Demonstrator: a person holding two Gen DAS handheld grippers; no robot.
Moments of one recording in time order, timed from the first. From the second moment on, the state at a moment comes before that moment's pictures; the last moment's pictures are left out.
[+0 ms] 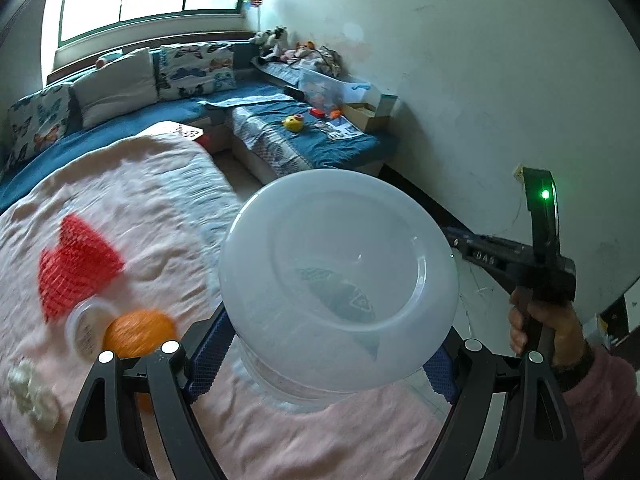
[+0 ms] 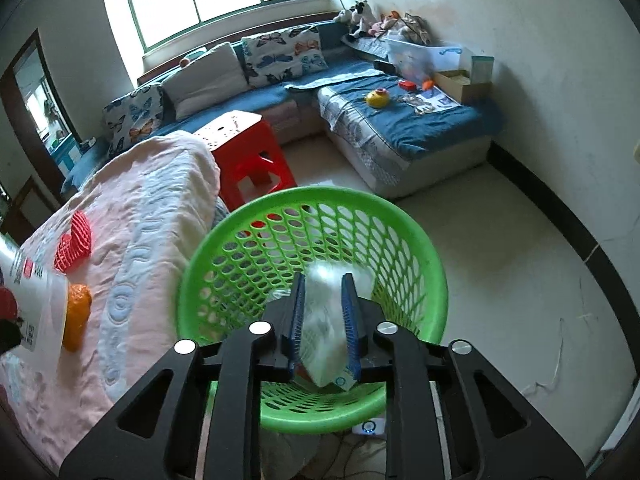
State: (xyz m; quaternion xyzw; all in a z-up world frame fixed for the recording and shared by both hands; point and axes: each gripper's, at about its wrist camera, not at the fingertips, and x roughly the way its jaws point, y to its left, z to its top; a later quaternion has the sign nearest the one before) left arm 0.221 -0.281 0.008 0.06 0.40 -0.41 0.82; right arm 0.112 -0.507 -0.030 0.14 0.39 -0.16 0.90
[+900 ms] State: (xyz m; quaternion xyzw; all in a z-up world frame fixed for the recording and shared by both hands) left arm 0.250 -0.403 -0.045 0.09 0.46 -0.43 0.77; right arm 0.055 -0.517 -0.030 0.15 0.37 -0.17 0.90
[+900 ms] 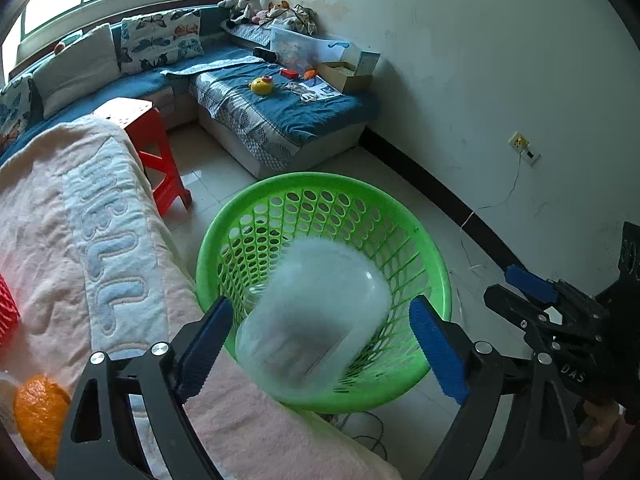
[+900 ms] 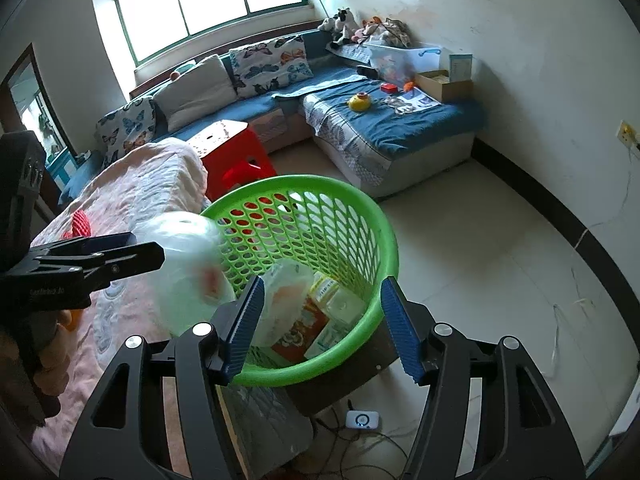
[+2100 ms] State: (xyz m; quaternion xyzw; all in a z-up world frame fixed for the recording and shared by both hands) left arm 0.216 -0.080 -0.005 0.03 0.39 -0.21 0.90; right arm 0.124 -0.311 -0.009 0.06 0.38 0.05 0.92
